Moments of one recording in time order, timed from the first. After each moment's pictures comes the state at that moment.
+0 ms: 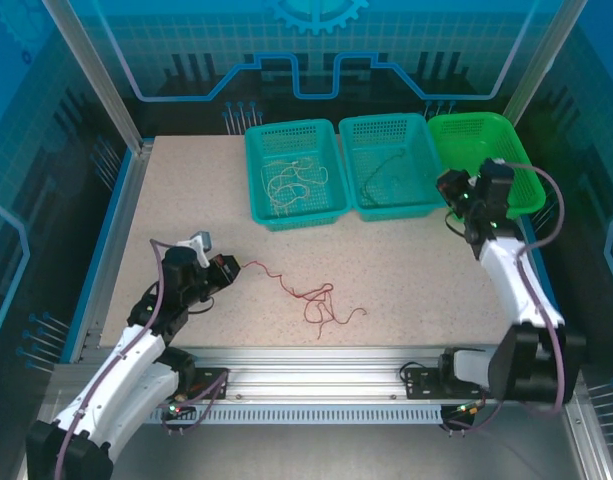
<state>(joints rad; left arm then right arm) -0.24 0.67 0.41 -0.26 0.25 -0.81 -0.08 1.29 0.98 -0.11 -0.18 0.89</state>
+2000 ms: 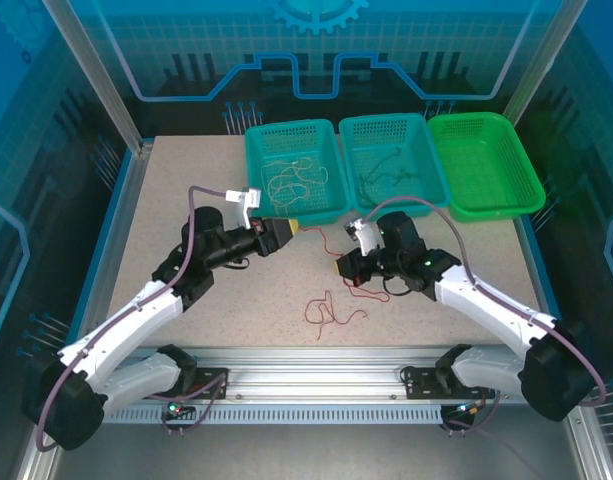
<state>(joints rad) -0.49 1.01 0.72 0.13 0.45 -0.71 0.58 1.16 0.76 -0.30 -0.45 0.26</state>
